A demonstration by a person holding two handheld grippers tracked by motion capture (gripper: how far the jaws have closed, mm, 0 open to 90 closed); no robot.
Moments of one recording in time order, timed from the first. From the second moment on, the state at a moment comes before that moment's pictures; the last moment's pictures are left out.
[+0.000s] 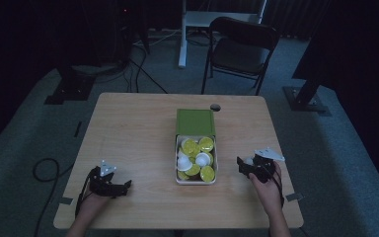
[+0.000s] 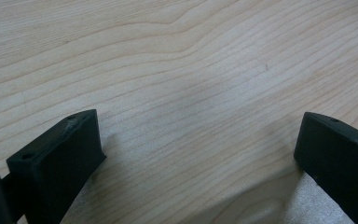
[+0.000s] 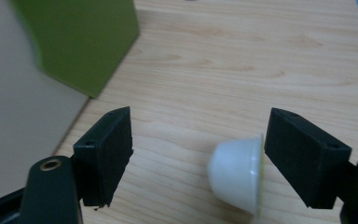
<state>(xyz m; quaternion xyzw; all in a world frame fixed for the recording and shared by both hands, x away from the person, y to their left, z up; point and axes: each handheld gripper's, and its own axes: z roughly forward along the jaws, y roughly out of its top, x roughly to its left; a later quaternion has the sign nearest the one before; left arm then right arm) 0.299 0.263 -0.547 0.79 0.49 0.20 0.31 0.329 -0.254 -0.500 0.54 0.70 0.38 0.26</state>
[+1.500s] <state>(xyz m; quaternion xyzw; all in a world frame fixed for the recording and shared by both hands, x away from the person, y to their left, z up) 0.299 0.263 -0.547 0.79 0.49 0.20 0.31 0.319 -0.212 -0.527 0.48 0.76 0.40 0.20</state>
